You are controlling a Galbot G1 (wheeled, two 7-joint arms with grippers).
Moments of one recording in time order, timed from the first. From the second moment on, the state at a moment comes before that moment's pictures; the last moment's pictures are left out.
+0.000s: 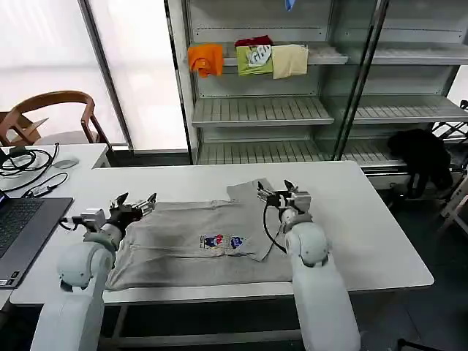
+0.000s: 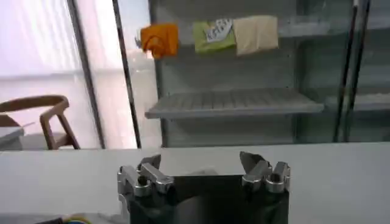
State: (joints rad) left arm 0.86 -1.22 -0.57 -1.66 -0.35 0.58 0.09; right arm -0.63 1.61 0.43 1.42 0.02 -0.57 -0.04
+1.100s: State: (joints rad) left arm 0.71 -1.21 -0.53 -1.33 -0.26 0.58 0.14; right arm -0.48 1.61 0.43 1.05 -0.02 -0.53 -0.11
